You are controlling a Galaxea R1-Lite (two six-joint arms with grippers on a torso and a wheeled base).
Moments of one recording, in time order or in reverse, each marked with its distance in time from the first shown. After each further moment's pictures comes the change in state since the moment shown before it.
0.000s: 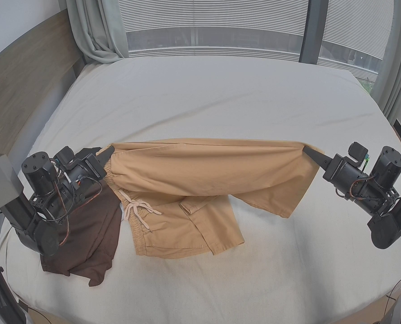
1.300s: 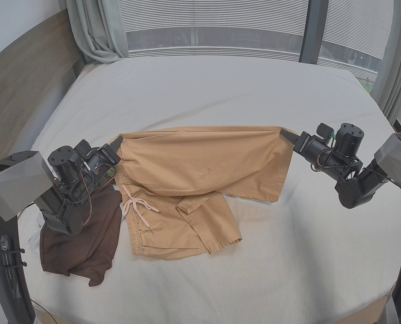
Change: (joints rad) left arm 0.013 0.273 -0.355 0.004 0.066 -0.015; right arm -0.030 0.318 -0.590 0.316 0.002 -0.002
